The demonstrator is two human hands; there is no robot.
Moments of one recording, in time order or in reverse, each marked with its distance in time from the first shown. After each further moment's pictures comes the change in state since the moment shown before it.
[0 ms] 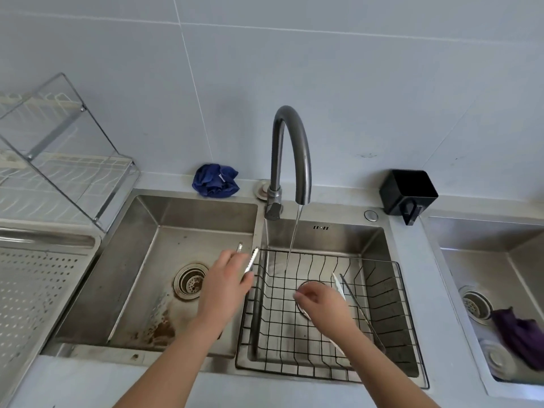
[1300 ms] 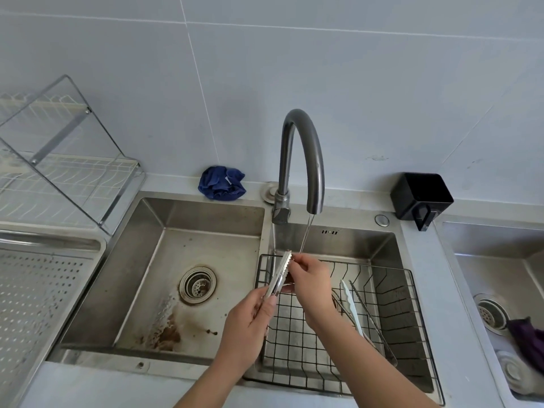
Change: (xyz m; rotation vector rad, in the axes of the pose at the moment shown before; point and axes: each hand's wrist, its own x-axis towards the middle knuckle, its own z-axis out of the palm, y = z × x) left_hand -0.051 0.029 0.008 -0.785 -0.216 -0.328; right_hand 0.032 -0.076 0.014 0.795 0.132 0.038
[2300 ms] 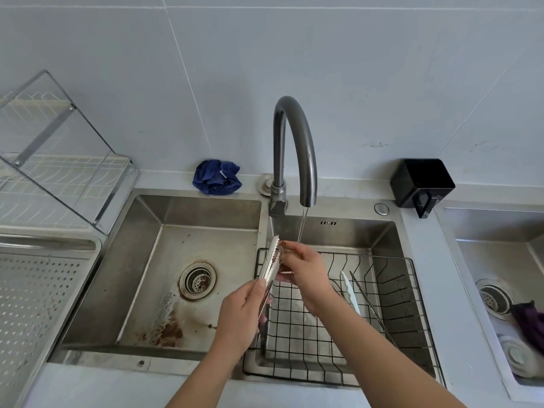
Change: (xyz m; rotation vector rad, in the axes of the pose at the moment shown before) left_hand 0.013 0.013 -0.002 -0.023 0.069 -0.140; right_hand 0.021 0.009 -0.006 0.219 -0.192 0.112
